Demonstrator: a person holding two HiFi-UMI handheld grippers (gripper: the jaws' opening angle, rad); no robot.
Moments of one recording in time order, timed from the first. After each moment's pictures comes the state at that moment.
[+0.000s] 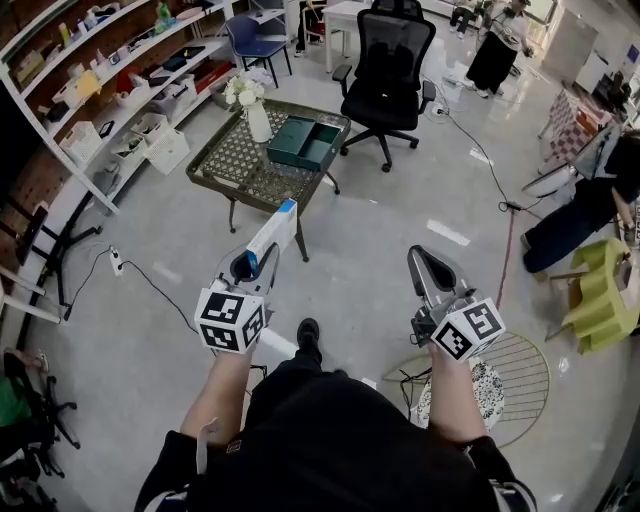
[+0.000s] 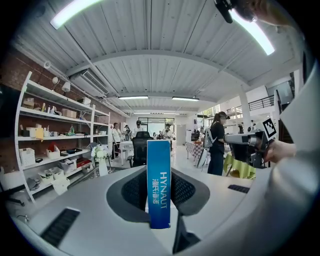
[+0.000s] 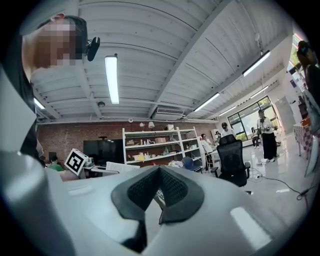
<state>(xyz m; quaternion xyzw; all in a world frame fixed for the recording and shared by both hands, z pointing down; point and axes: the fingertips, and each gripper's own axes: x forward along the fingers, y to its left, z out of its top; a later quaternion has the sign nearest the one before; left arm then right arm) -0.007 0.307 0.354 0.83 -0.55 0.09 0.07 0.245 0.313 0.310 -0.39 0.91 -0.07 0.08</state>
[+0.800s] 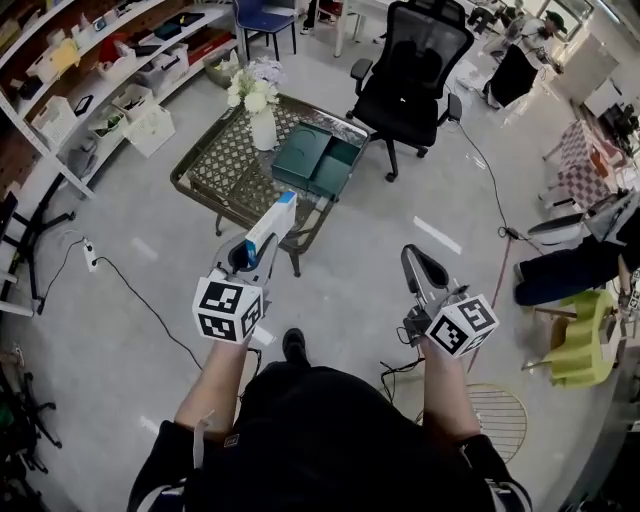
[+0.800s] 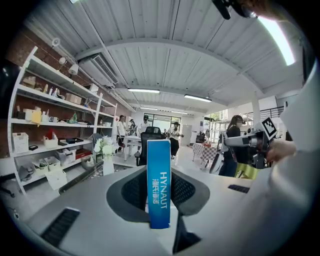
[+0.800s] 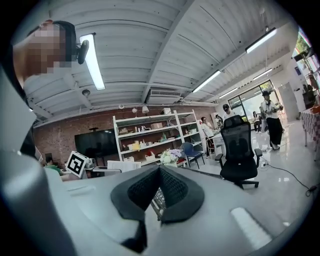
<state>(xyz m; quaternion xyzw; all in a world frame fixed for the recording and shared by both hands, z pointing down) -0.105 0.089 0.395 0.82 -0.56 0.08 0.12 0.138 0.086 0.342 -0.38 0.91 -0.14 0.02</state>
